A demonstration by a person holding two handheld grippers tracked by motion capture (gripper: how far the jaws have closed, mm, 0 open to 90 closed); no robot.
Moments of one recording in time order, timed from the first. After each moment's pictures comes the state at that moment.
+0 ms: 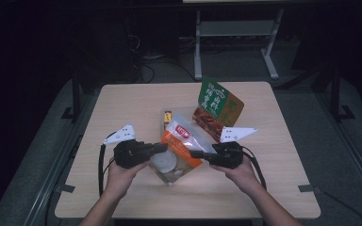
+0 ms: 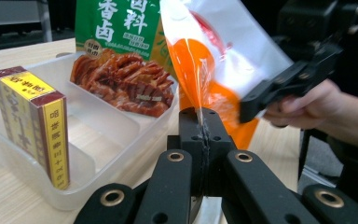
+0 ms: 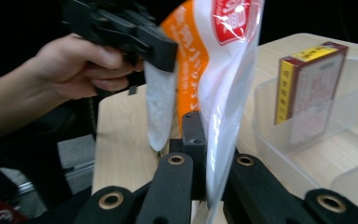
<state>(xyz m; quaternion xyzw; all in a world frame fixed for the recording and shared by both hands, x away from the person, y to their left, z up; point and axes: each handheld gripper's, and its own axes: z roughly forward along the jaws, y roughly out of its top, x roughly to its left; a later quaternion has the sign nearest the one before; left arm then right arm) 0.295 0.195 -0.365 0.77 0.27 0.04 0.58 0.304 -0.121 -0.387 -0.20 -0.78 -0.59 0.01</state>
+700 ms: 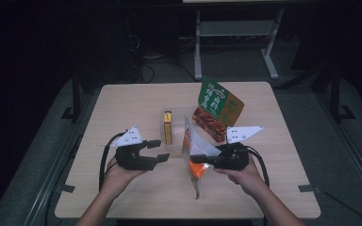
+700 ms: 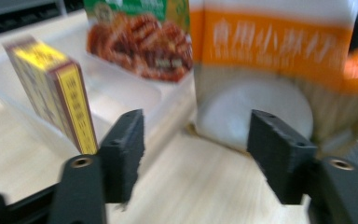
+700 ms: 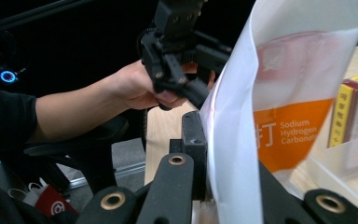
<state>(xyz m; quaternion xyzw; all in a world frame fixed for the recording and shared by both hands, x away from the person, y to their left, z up) 0.295 0.193 -0.377 0.82 0.25 0.08 0.50 0.293 -0.129 -0.369 -0.15 -0.76 -0.62 0.07</state>
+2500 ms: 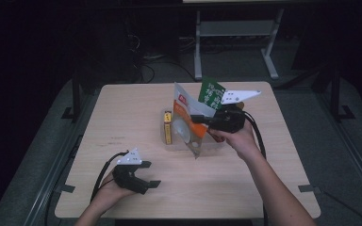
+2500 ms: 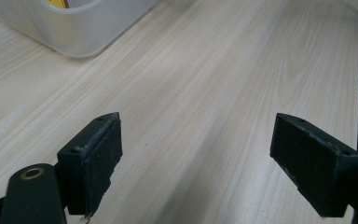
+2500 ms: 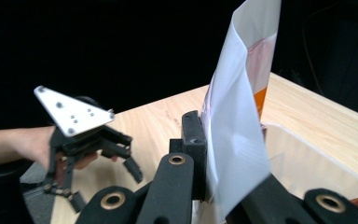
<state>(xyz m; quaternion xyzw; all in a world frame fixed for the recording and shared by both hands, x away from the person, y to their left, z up) 0.283 0.217 -0.444 0.87 0.26 0.03 0.42 0.366 -0.123 -0.320 -0.21 -0.78 -0.59 -0.04</state>
